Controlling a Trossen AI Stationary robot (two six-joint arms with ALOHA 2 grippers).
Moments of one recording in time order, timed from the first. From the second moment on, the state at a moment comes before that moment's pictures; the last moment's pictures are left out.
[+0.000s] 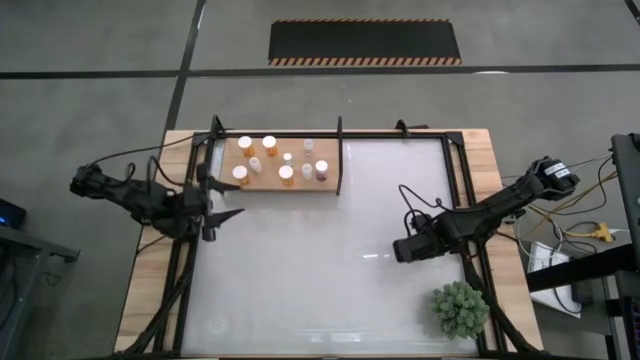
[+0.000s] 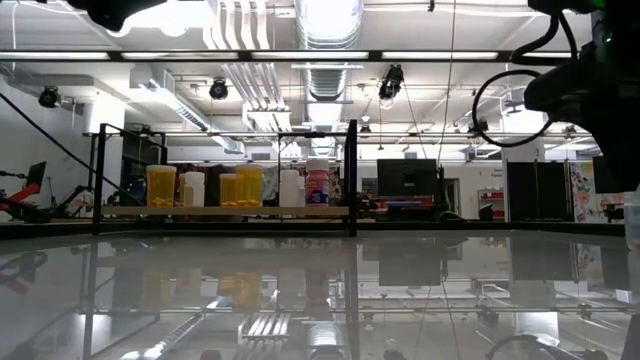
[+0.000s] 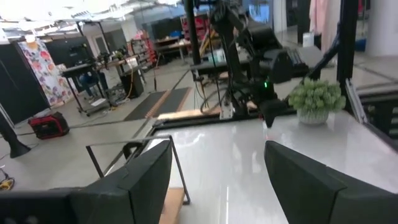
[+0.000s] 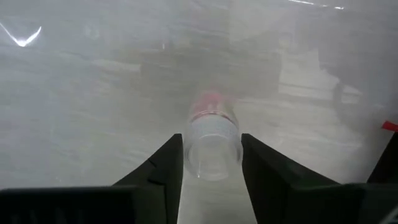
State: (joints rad) left arm -0.37 0.42 0.55 -0.19 -0.54 0.16; right arm 0.39 1.32 0.80 -0.98 -0.05 1.80
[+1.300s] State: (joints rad) left arm -0.37 0.40 0.55 -0.14 -0.53 0.16; right arm -0.15 2.04 2.26 -1.25 -0.08 0.51
